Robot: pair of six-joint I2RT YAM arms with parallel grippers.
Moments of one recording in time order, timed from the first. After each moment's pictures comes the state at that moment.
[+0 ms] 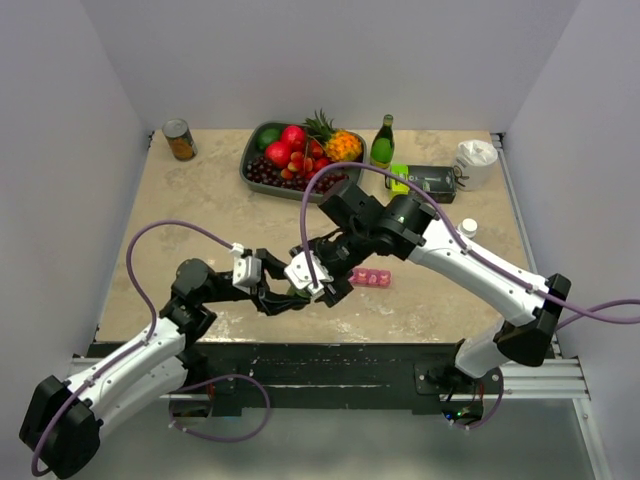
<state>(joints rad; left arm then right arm) -0.59 0.76 0.32 0.63 0.92 -0.14 0.99 1.51 1.66 -1.13 -0.67 -1.15</state>
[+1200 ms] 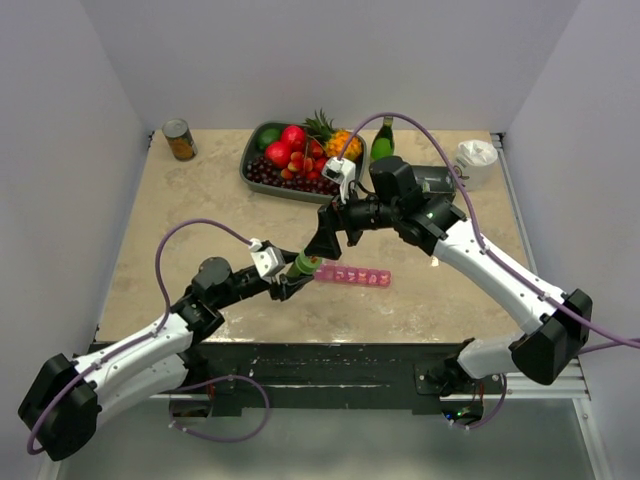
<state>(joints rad) -0.68 0.85 0.32 0.53 0.43 0.06 0.70 1.37 1.34 -0.50 -0.60 0.15</state>
